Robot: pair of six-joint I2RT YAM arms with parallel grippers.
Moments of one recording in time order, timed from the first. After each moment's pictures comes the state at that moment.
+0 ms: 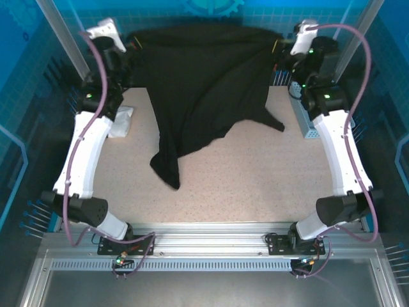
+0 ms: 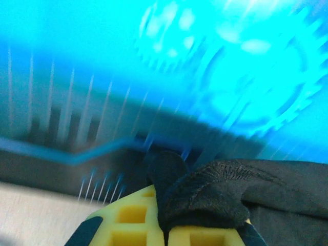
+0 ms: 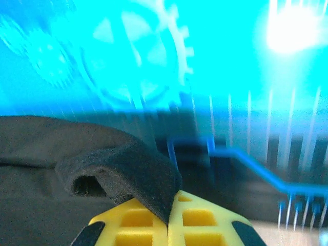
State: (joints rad) left arm -0.15 1.51 1.94 -0.42 -0.14 -0.39; right arm 0.17 1.52 1.92 -0.39 -0.09 0.17
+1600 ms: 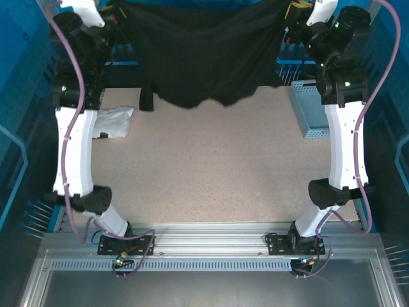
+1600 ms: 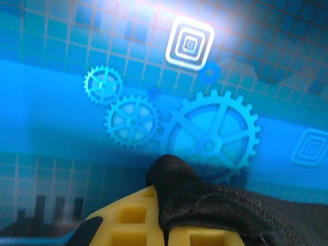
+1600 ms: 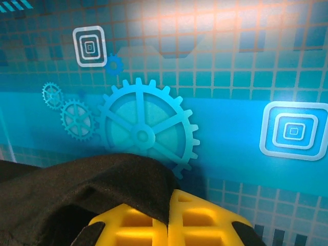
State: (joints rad) left arm -0.09 1.60 2.27 -0.52 0.01 -0.28; right arm 0.15 1.70 2.43 -0.58 -0.15 0.04
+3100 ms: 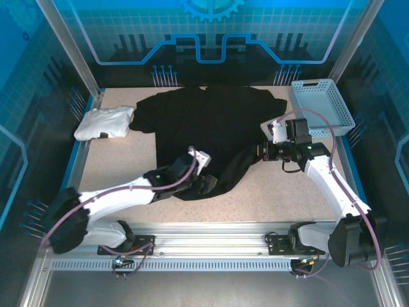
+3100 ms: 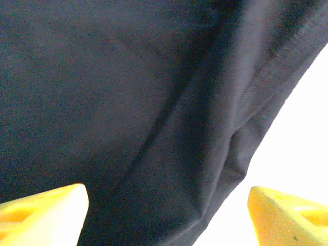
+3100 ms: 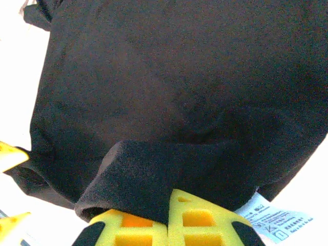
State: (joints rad) left arm -0.85 1.34 0.75 -0.17 -0.09 -0.29; right arm 0.15 1.20 0.95 -0.65 -0.42 0.18
